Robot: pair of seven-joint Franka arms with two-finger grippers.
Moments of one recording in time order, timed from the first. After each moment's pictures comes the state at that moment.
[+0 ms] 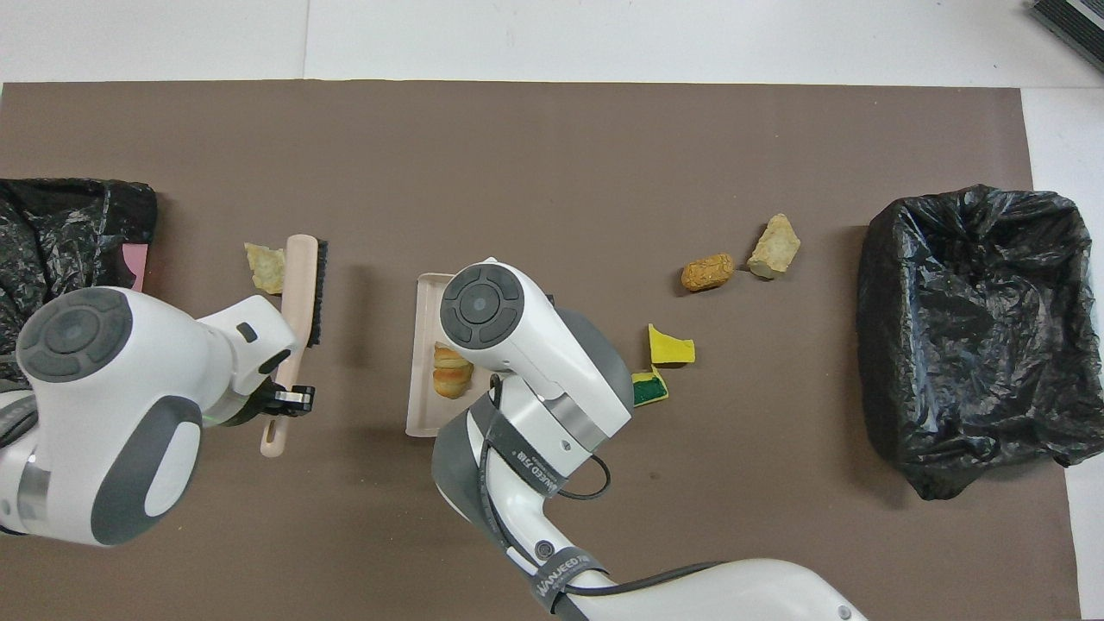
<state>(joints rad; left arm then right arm) -0.17 -0.09 0.02 -2.18 0.08 1.99 -0.09 0.76 0.49 -0.10 -1.55 -0.06 1.91 -0.77</state>
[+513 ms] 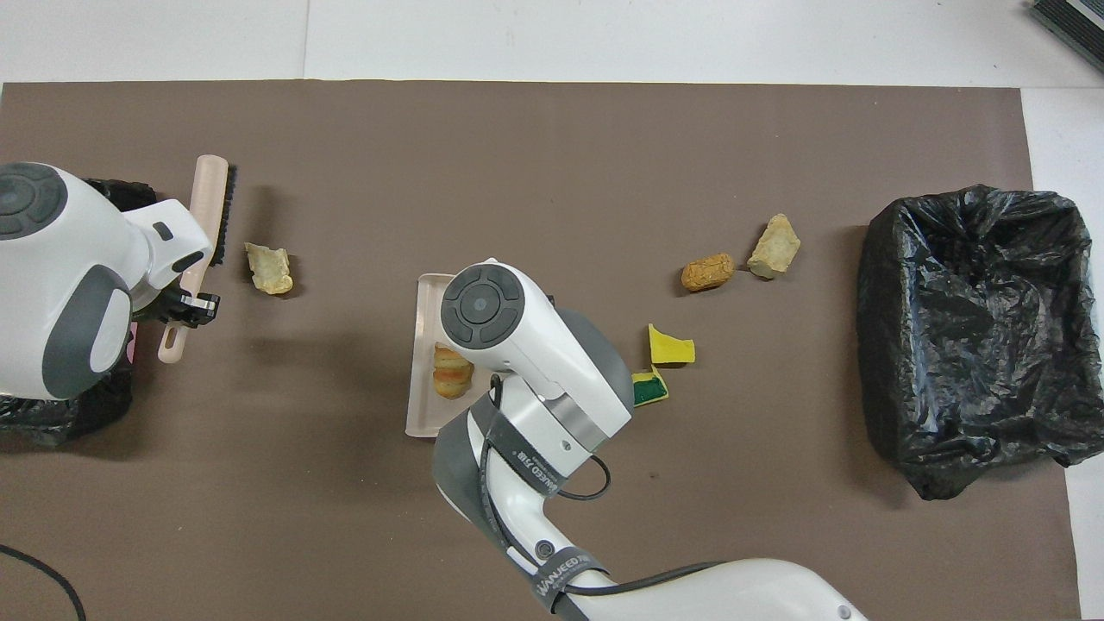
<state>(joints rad) -0.06 0.18 0.02 -1.93 0.23 2.00 0.07 0.76 0.49 -0.10 -1.55 -0.05 1.91 -0.77</state>
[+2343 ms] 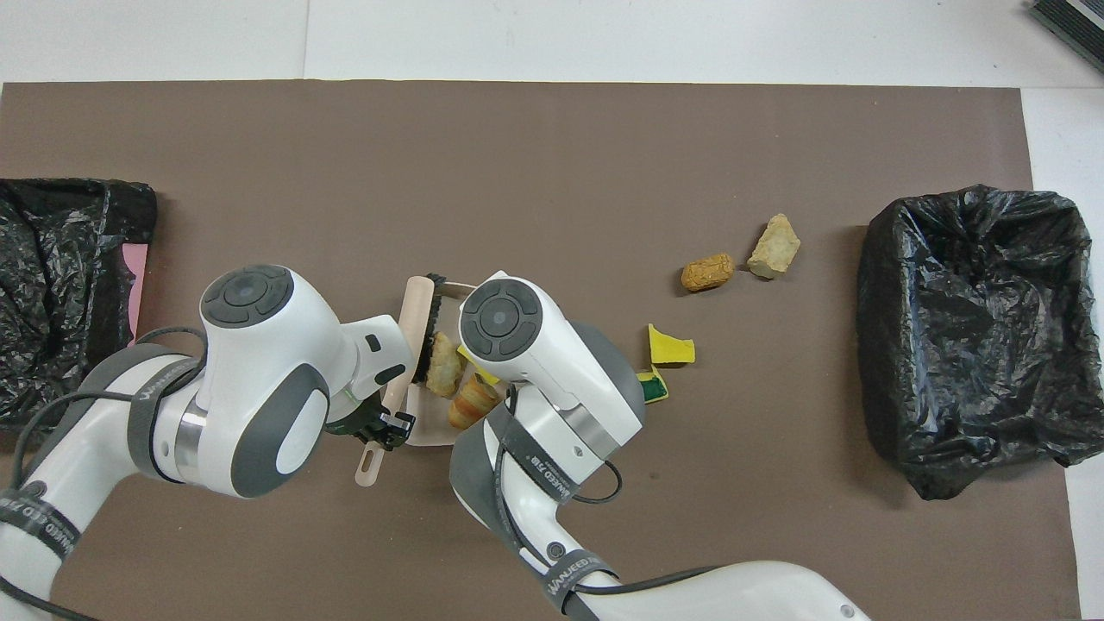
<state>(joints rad) -0.40 0.04 -0.02 -2.14 -0.20 1.84 -0.03 0.76 0.46 -0.10 -1.65 -0.04 1.99 -0.81</state>
